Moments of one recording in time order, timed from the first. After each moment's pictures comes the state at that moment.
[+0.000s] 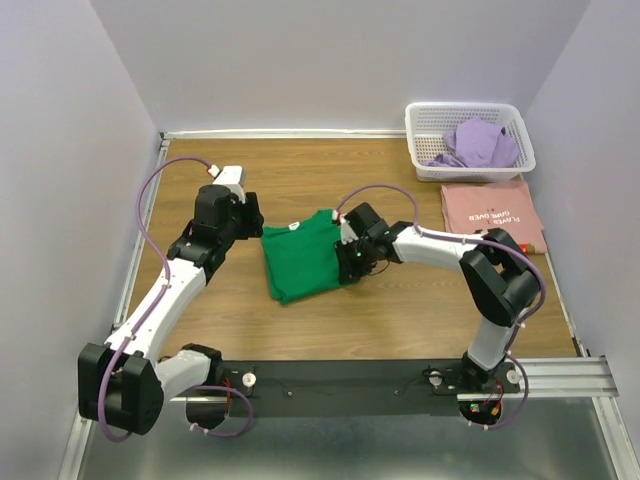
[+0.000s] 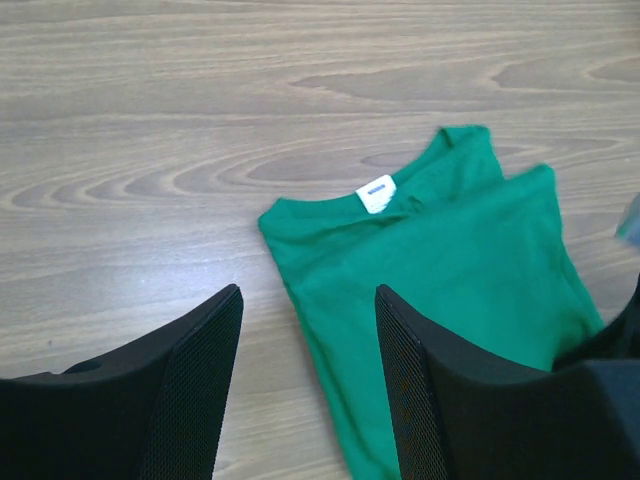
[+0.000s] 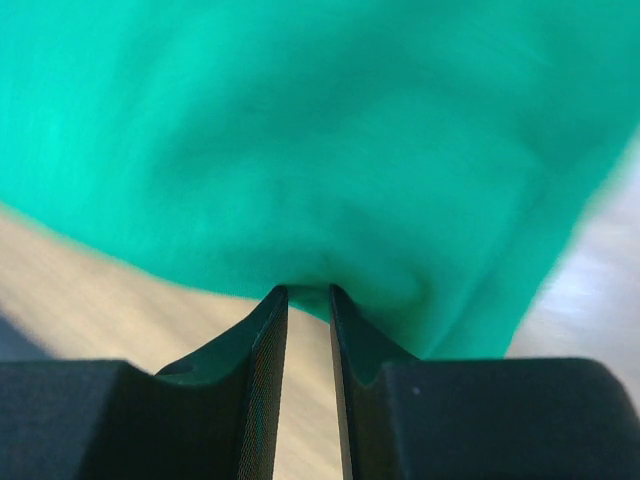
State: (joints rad) left arm -0.26 1.11 0.82 -0.23 -0.01 -0.22; right arm 0.75 1.80 1.07 -0.33 -0.27 0.27
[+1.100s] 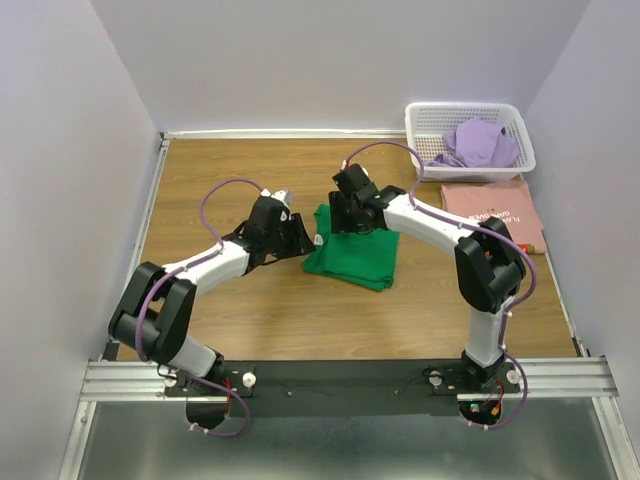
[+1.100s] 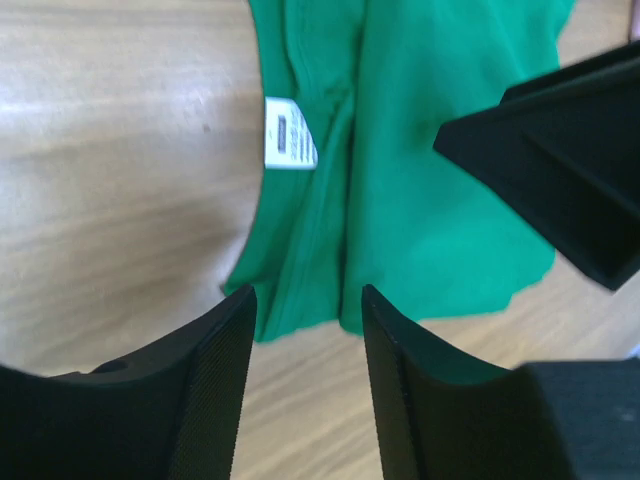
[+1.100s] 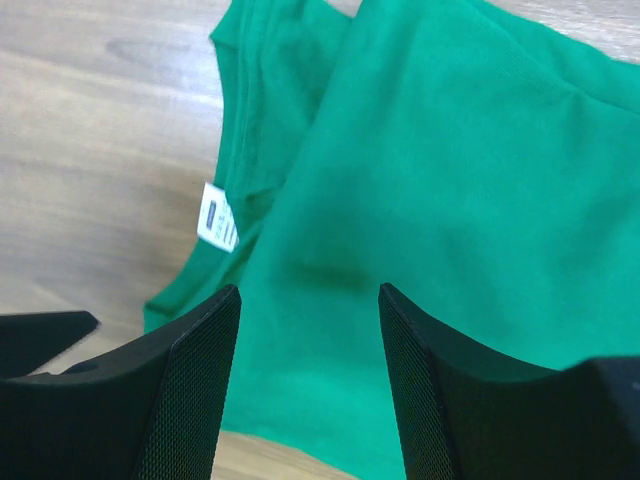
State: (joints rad) left arm -0.47 1.47 0.76 -0.01 0.21 -0.61; right arm 0.69 1.90 1.45 -0.49 0.14 0.48
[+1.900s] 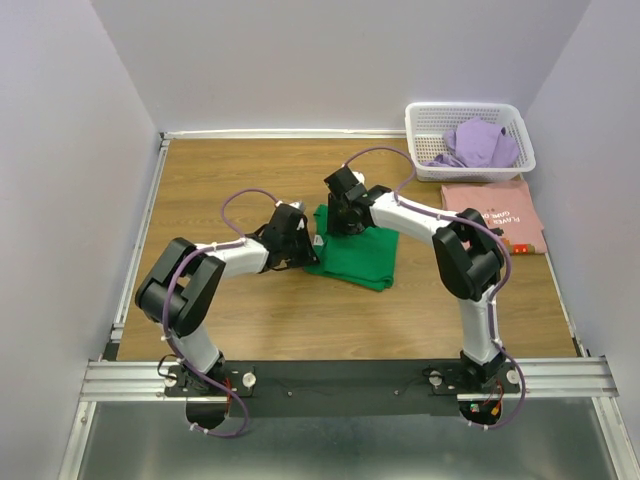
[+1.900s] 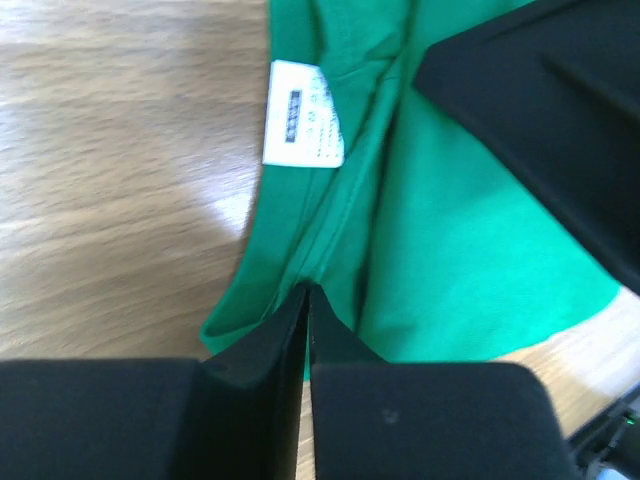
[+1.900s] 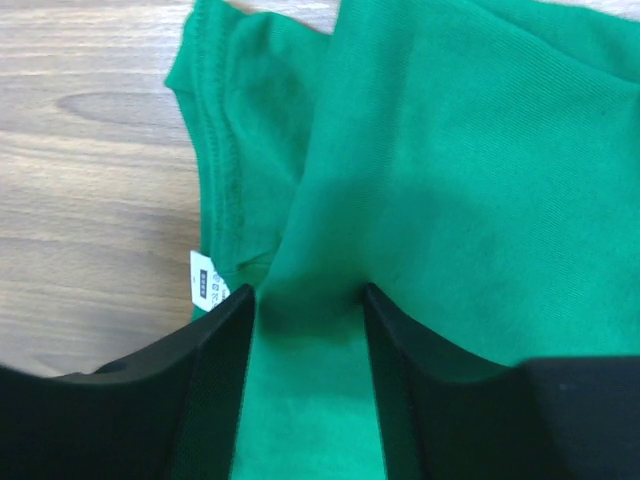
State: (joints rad) left arm -0.55 1.69 0.81 0.02 0.17 -0.70; right arm 0.69 2.07 1.55 -0.49 0.15 0.63
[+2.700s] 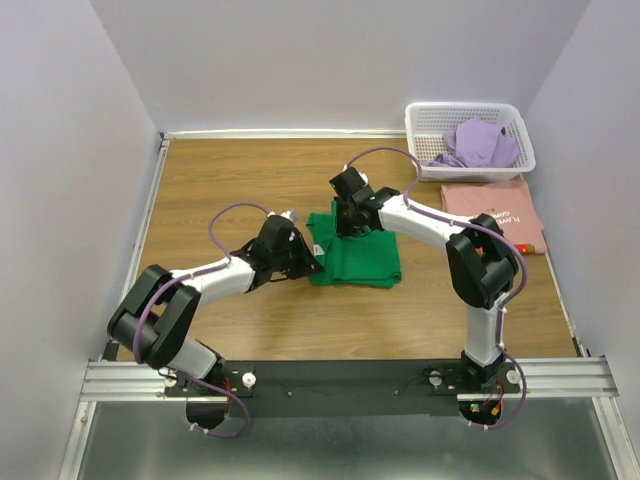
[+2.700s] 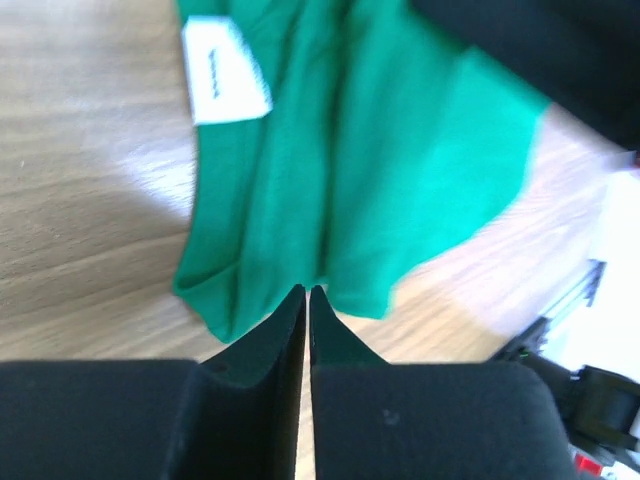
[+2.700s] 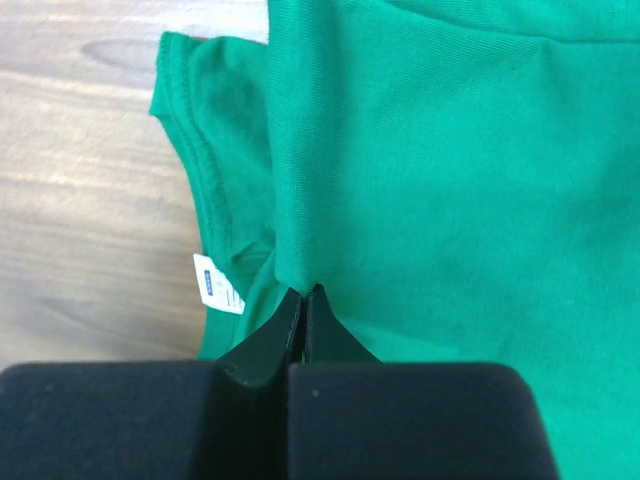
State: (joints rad) left arm -0.58 1.51 0.65 0.09 0.26 -0.88; right arm 0.69 1.98 1.48 -0.50 0.13 0.60
